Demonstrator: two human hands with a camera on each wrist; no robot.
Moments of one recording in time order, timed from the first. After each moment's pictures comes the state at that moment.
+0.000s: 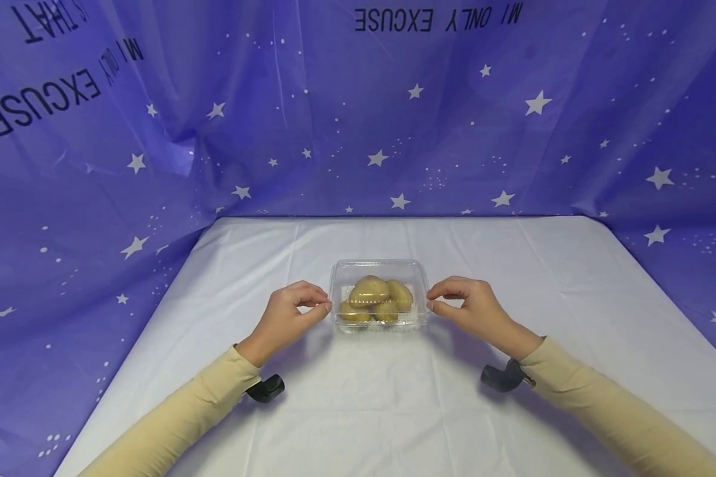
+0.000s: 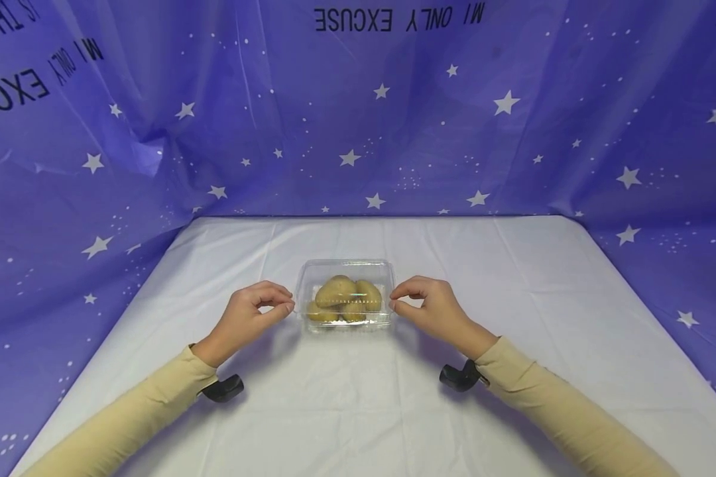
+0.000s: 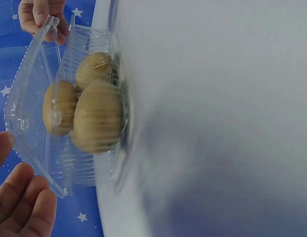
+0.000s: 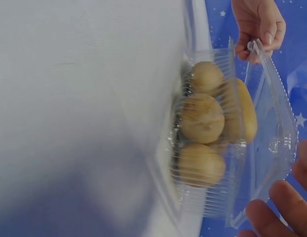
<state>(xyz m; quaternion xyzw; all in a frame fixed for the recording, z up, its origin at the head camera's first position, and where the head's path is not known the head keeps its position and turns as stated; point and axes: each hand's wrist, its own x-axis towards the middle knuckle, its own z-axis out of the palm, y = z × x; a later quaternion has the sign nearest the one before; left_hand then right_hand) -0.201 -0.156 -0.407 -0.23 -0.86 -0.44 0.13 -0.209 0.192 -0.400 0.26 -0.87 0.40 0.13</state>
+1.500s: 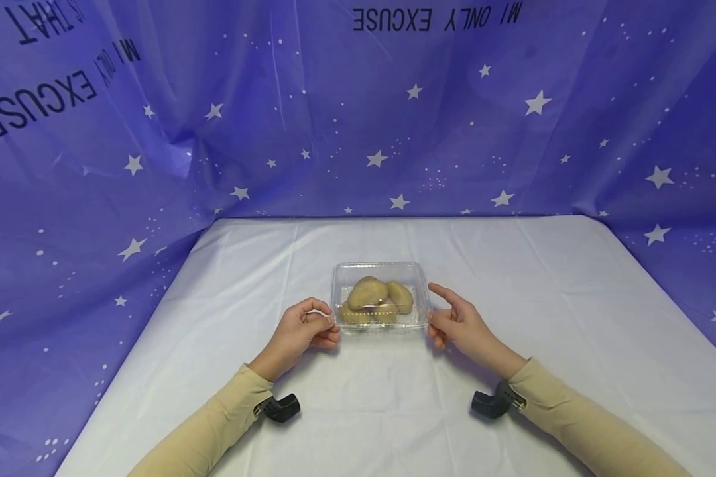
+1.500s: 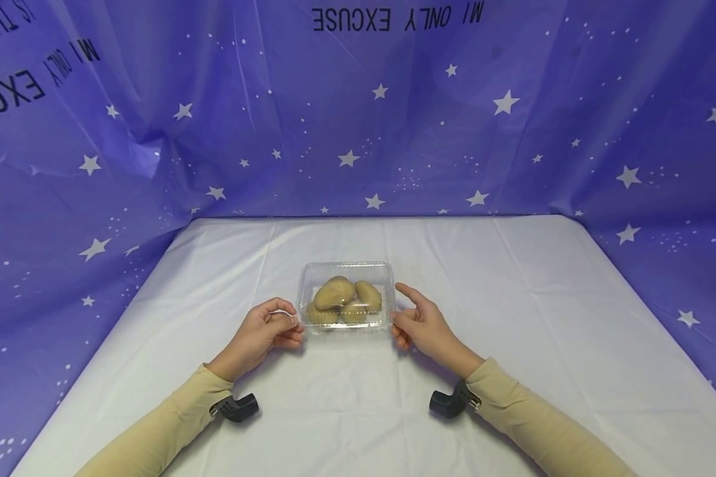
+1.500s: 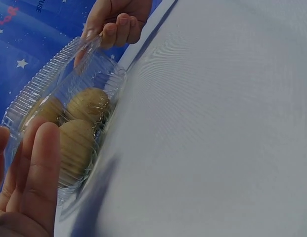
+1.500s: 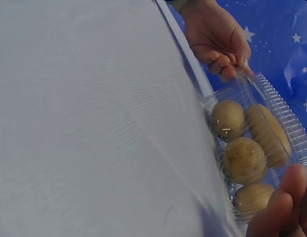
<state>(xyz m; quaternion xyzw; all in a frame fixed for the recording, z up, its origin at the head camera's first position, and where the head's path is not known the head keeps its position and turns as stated) -0.196 -0.144 -0.446 -0.05 -0.64 -0.75 -0.16 -0.200 0.185 -0.441 0.13 -0.72 0.66 -0.14</state>
